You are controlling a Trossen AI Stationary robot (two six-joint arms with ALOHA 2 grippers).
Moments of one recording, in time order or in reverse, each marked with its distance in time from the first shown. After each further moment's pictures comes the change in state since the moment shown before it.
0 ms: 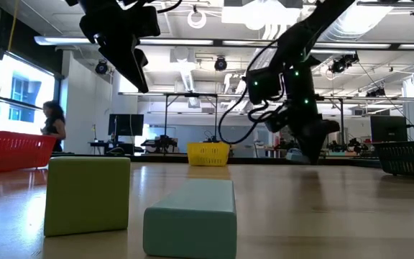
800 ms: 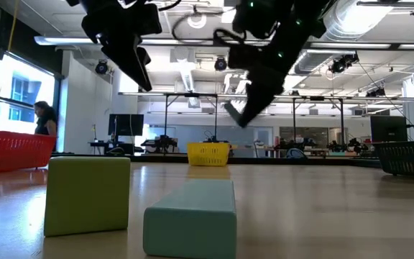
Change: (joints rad) left arm 0.000 0.000 0.000 0.028 0.001 0.026; right arm 0.309 -0.149 0.001 0.505 -0.113 0.349
